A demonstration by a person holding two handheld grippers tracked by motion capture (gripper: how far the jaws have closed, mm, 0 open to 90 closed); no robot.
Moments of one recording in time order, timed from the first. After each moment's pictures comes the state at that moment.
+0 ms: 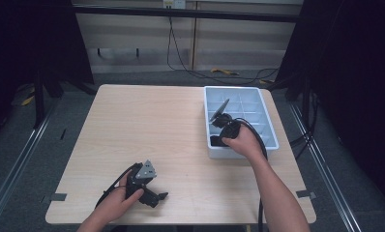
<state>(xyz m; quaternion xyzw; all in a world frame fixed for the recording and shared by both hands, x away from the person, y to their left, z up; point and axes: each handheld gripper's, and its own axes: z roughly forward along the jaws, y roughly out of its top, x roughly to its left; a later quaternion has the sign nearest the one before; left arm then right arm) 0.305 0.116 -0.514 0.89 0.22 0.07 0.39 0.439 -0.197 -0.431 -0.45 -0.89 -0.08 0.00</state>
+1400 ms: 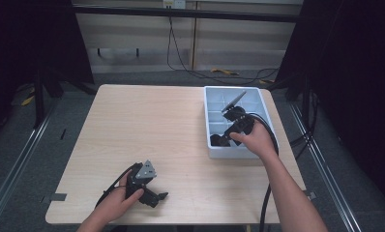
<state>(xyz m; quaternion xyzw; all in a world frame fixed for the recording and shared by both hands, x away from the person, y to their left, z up) 0.305 0.116 -0.514 0.89 0.22 0.07 0.39 0.421 -0.221 -0.386 -0.47 -0.87 -0.14 -0.01</state>
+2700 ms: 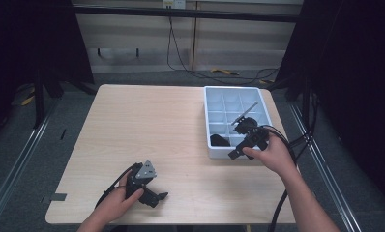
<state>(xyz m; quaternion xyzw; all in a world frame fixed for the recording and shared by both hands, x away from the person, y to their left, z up) 0.305 0.116 -0.514 0.89 0.22 0.07 0.39 0.364 -0.236 -0.368 -0.44 -0.89 -0.13 -0.03</state>
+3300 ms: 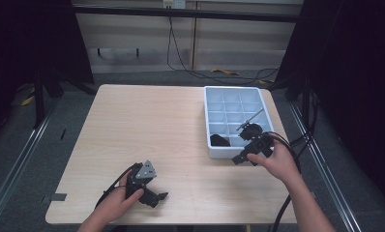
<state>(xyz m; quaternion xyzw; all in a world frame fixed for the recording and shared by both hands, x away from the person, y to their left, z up) 0.305 0.116 -0.514 0.89 0.22 0.07 0.39 0.350 -0.249 -0.380 -0.44 -0.88 -0.15 -0.04</state>
